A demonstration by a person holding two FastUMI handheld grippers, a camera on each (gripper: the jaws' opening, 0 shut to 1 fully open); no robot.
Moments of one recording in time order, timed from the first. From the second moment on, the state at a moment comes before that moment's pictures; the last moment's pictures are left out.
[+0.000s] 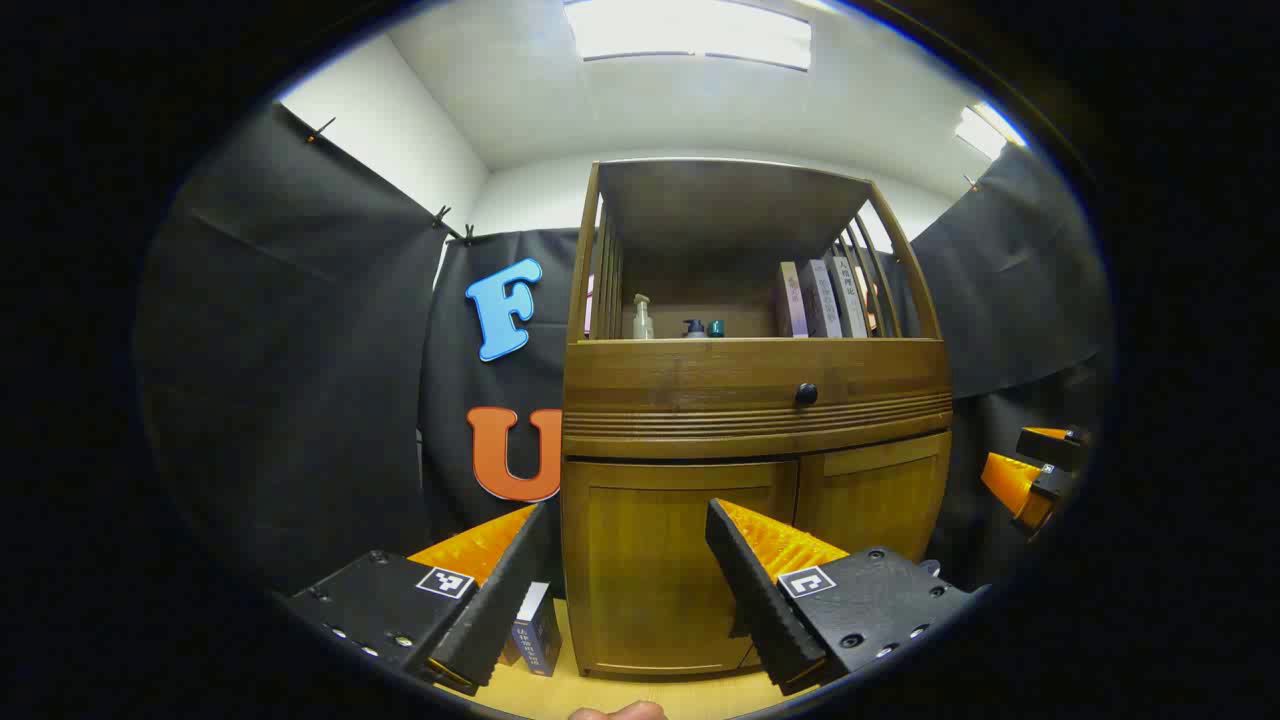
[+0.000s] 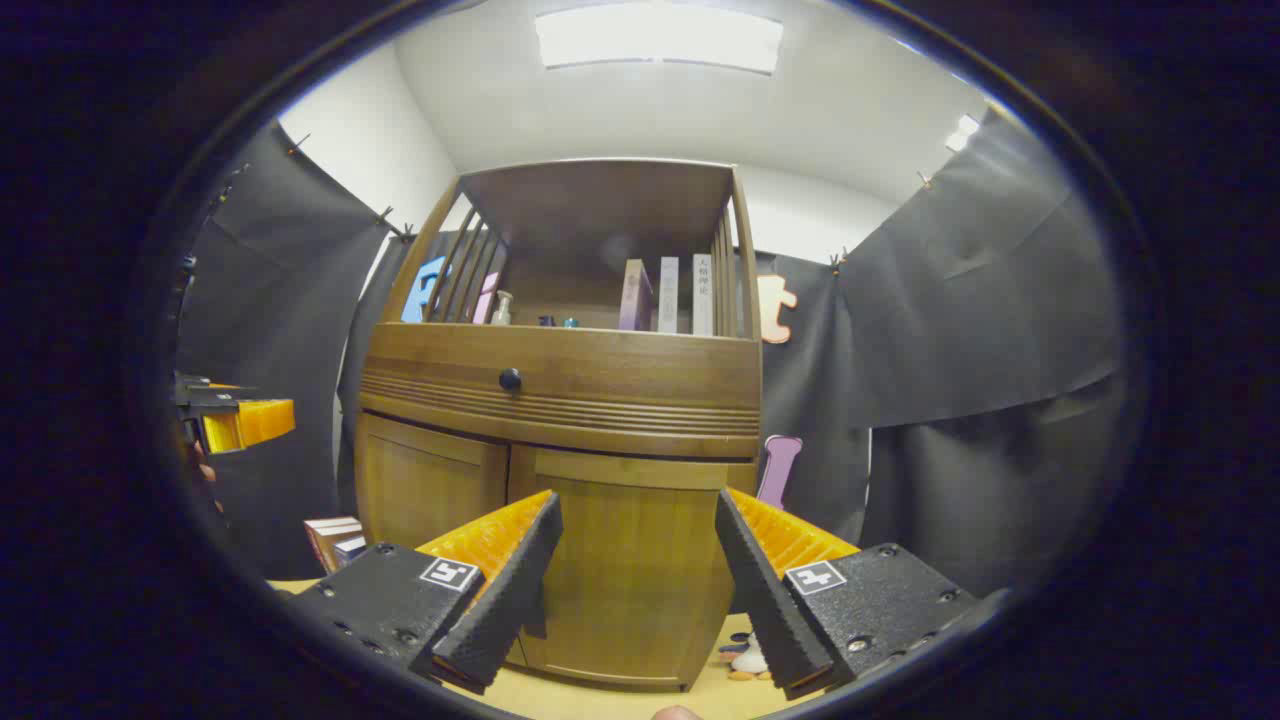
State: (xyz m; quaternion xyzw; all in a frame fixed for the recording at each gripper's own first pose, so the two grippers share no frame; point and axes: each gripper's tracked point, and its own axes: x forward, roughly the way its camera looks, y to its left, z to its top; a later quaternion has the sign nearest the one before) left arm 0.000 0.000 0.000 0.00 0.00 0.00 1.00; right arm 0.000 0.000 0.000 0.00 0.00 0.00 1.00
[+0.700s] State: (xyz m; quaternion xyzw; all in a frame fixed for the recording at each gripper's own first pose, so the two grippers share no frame) left arm 0.001 -0.025 0.004 0.01 -0.01 0.06 1.00; right arm 0.041 0.008 -0.009 0.03 0.00 0.09 1.00
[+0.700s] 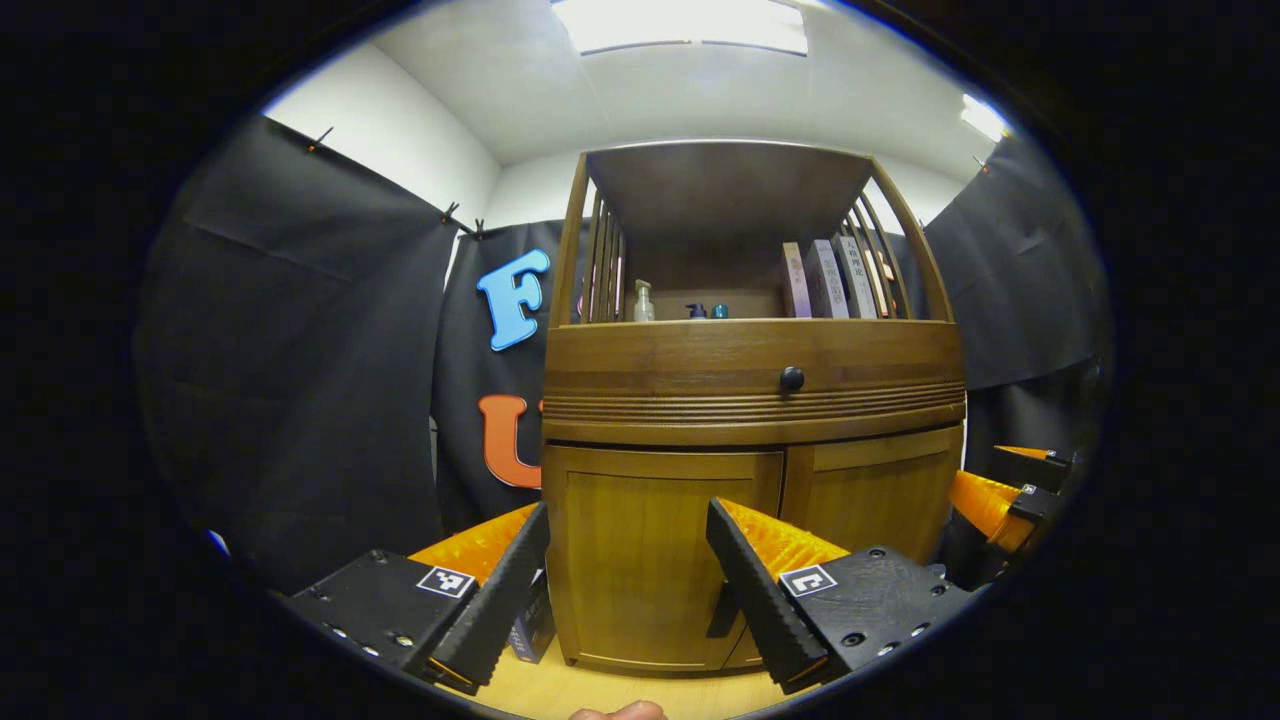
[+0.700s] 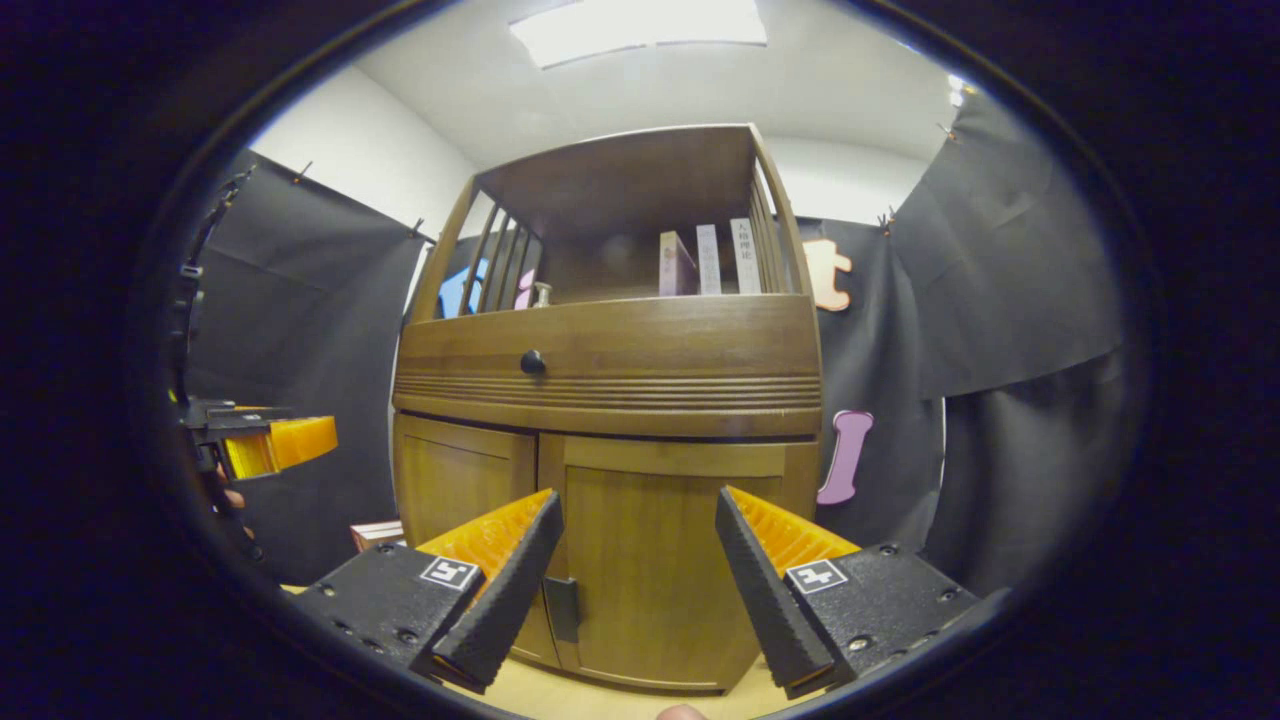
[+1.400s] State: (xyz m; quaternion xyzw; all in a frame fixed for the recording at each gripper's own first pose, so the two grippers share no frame) left arm 0.019 0.011 0.007 0.01 -0.02 0.01 1.00; right arm 0.047 0.072 -0.070 0.07 0.05 0.08 0.99
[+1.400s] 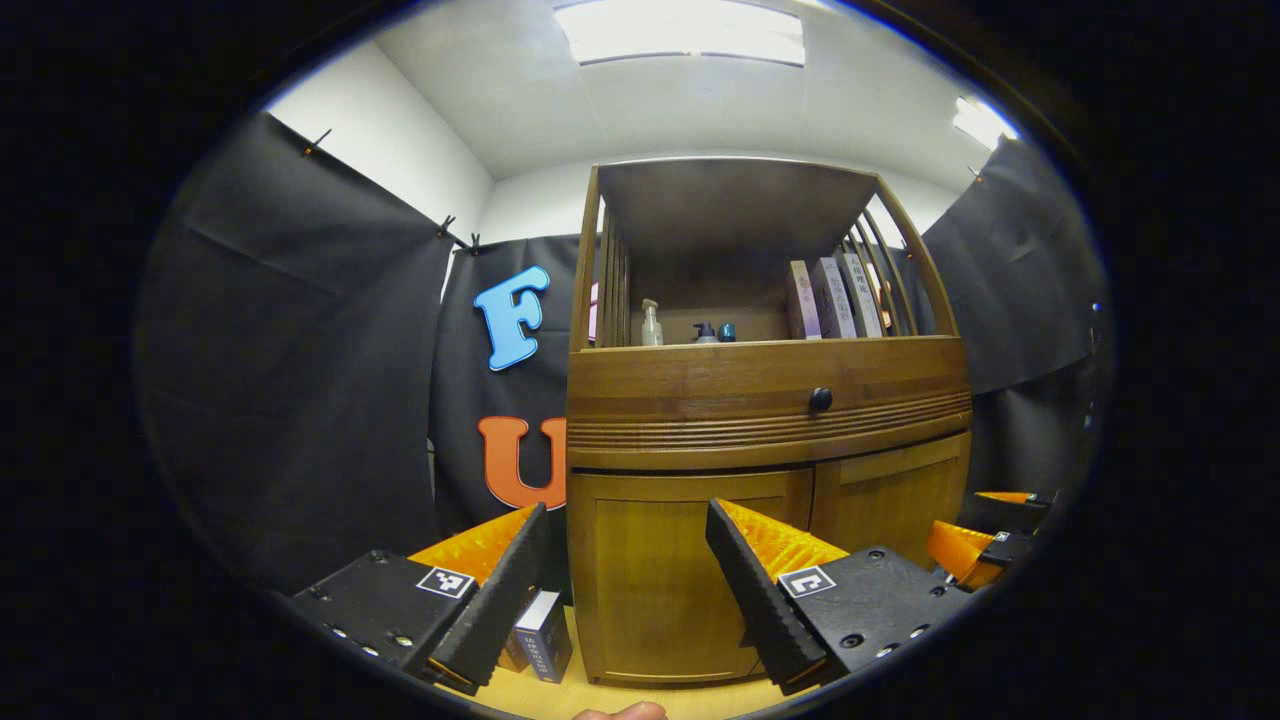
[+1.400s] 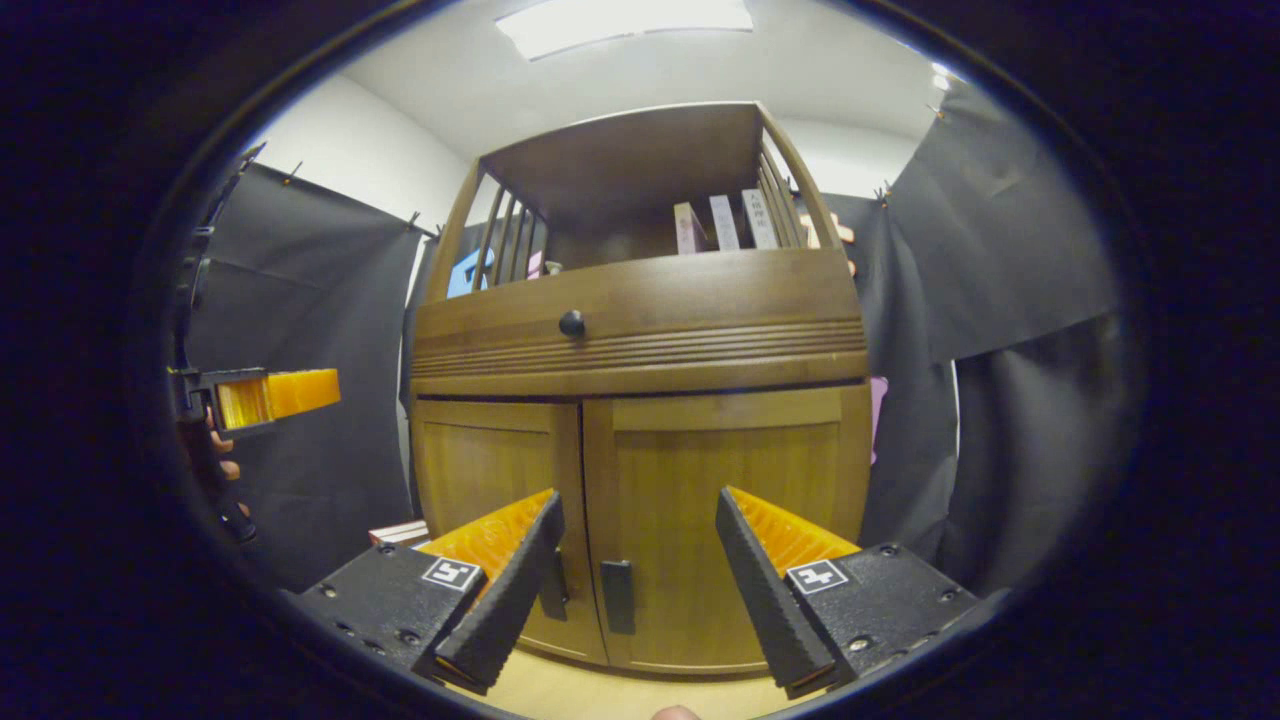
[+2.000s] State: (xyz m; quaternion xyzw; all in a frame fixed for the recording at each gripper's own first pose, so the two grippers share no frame) left arm 0.028 0.038 -0.015 0.03 0.00 0.01 1.00; right arm 0.109 0.108 -0.181 0.10 0.17 0.07 0.98
